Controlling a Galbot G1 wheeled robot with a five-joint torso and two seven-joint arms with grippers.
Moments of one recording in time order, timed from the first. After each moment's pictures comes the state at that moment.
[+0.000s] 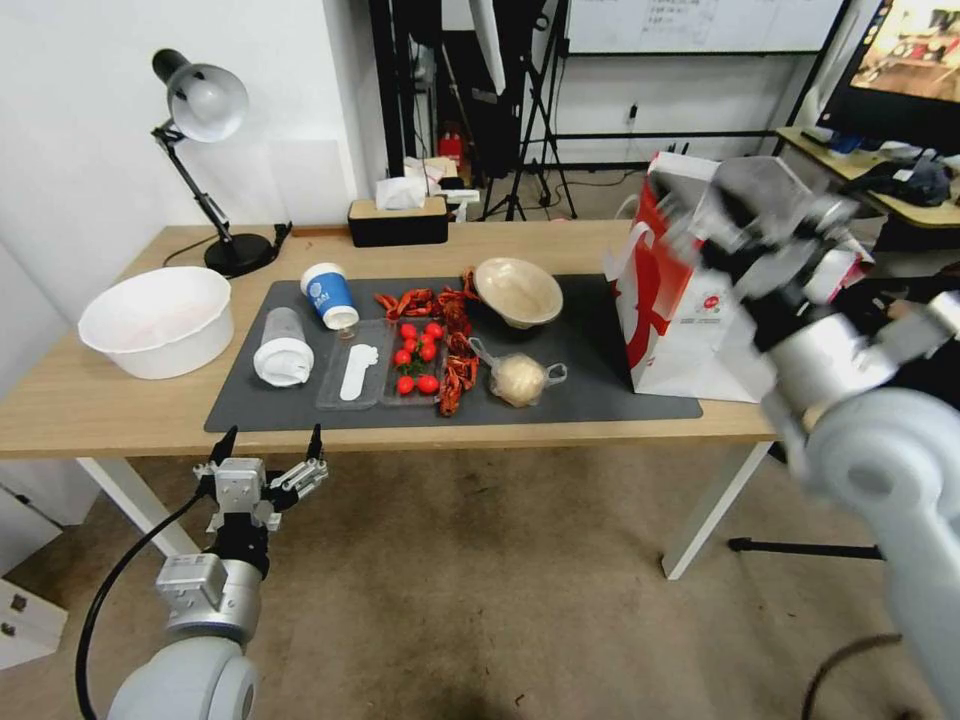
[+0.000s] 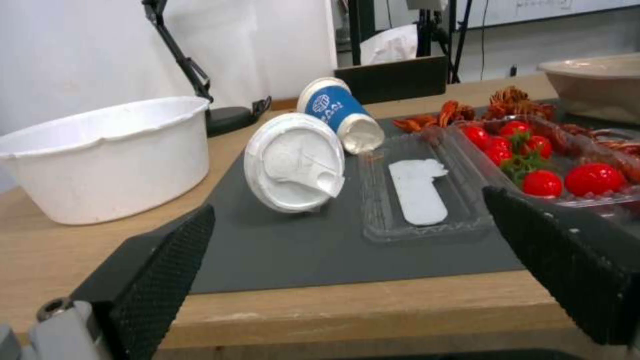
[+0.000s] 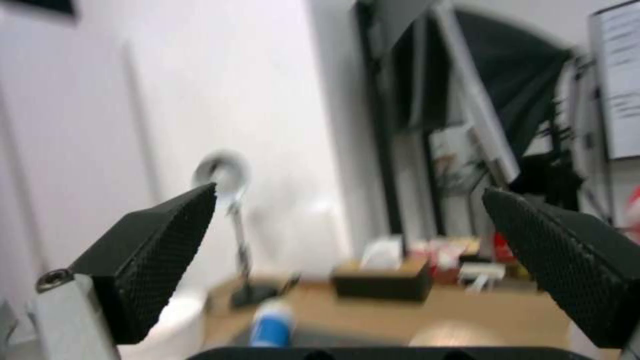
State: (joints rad) left arm 1.68 -1.46 -0.67 -2.23 -0.11 0.09 -0.02; right arm -1.17 0.91 0.50 2.34 0.95 -0.15 -0.02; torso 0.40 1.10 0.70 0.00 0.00
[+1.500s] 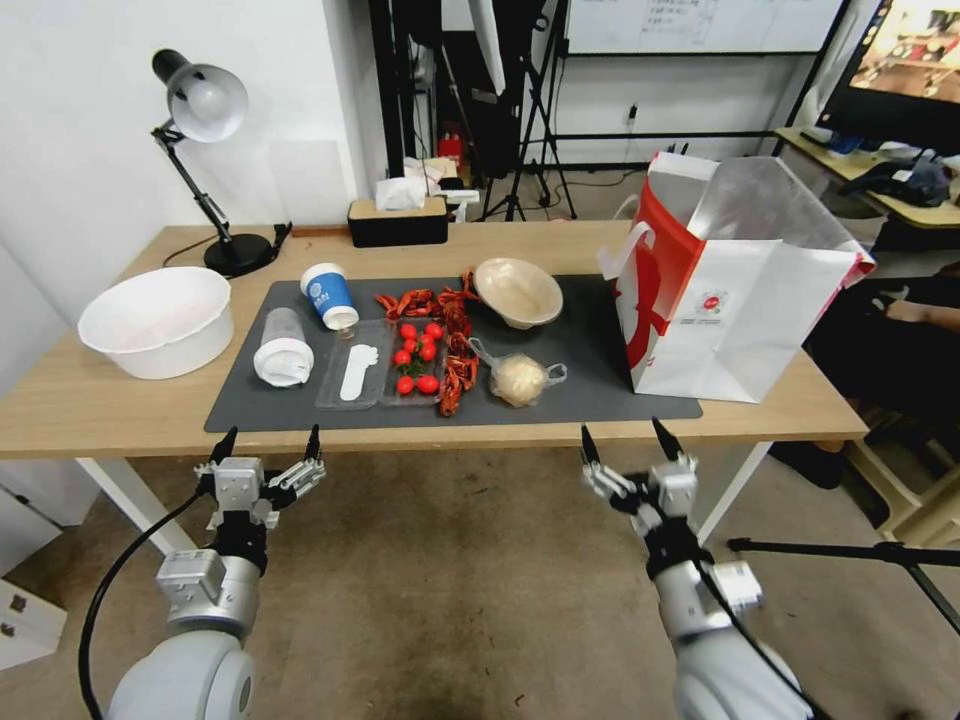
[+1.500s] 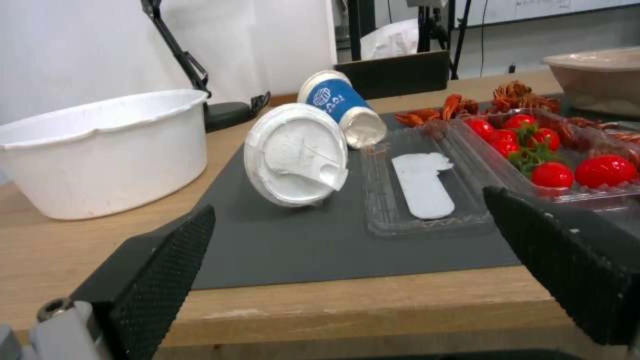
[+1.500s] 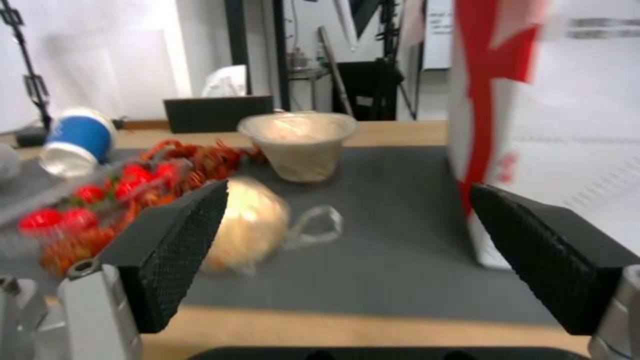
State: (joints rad) left arm 1.67 -1.44 -0.67 -2.20 -0.14 0.08 -0.02; right arm -1.47 1.11 0.25 2.14 0.32 0.03 0.28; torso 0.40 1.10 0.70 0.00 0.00
